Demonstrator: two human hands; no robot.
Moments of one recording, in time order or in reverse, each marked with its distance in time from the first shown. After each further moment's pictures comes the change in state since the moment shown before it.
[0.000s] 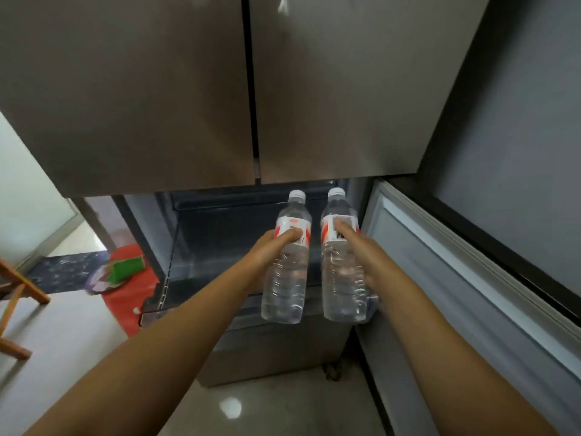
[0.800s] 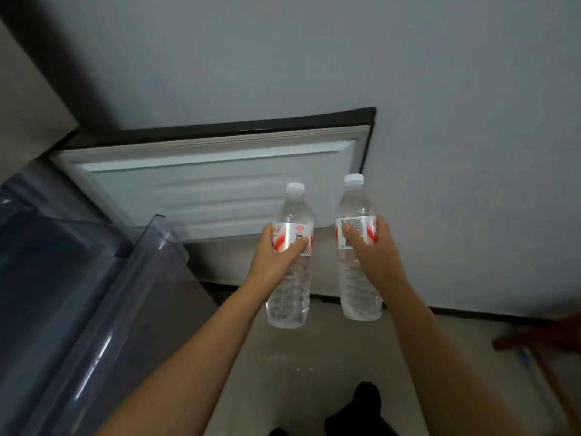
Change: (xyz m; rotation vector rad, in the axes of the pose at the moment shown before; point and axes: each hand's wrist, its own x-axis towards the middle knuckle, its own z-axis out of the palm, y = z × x) left_hand -0.140 -0.143 0.155 0.611 -0.954 0.248; right_hand -0.332 0.203 -0.038 0.065 1.440 -0.135
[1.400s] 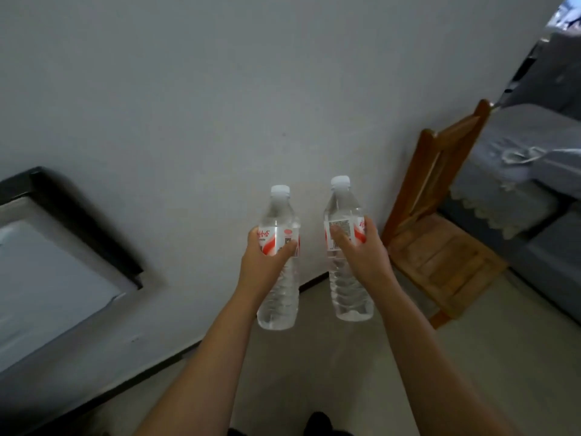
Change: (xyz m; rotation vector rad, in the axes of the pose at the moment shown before) left_hand -0.034 0.062 0.377 0.130 -0.505 0.178; right_hand -0.009 0.116 -0.345 -0.001 0.585 0.183
